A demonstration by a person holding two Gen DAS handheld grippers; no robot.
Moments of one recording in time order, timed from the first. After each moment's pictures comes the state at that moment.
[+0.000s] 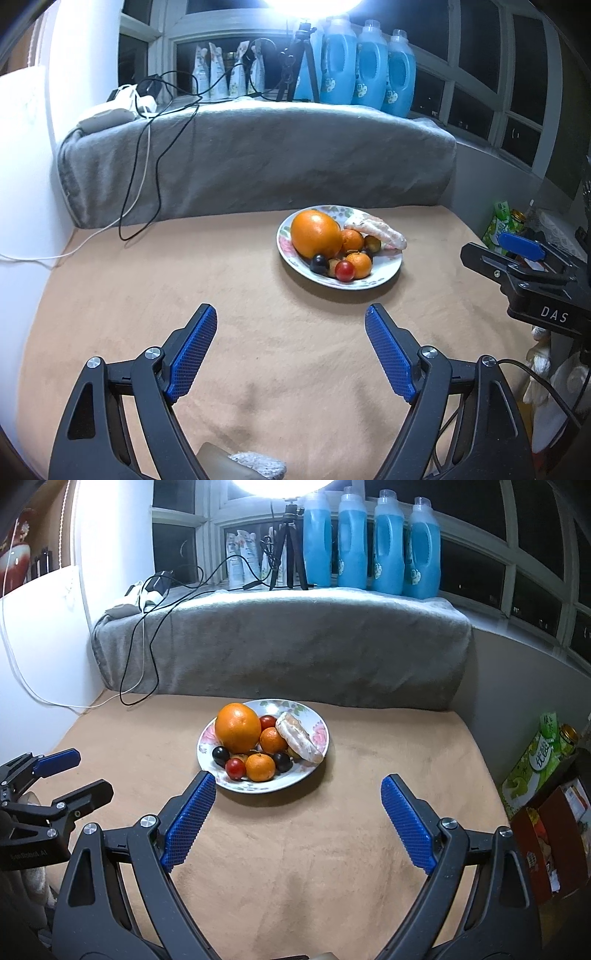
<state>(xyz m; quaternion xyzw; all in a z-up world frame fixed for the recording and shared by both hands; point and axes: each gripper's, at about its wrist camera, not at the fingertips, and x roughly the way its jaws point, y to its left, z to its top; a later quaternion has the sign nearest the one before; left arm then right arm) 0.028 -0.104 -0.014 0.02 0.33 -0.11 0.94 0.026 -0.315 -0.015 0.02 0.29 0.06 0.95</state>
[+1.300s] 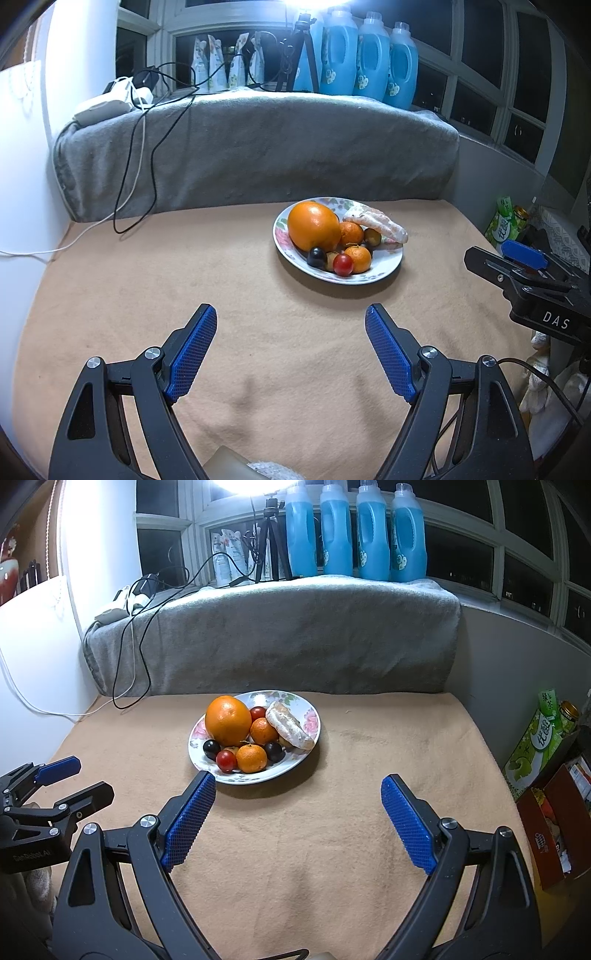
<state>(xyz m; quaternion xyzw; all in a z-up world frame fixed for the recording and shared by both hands) 0.034 -0.109 -0.021 0.02 0.34 -0.11 0.93 0.024 -0.322 -0.029 0.04 0.30 0.05 0.95</state>
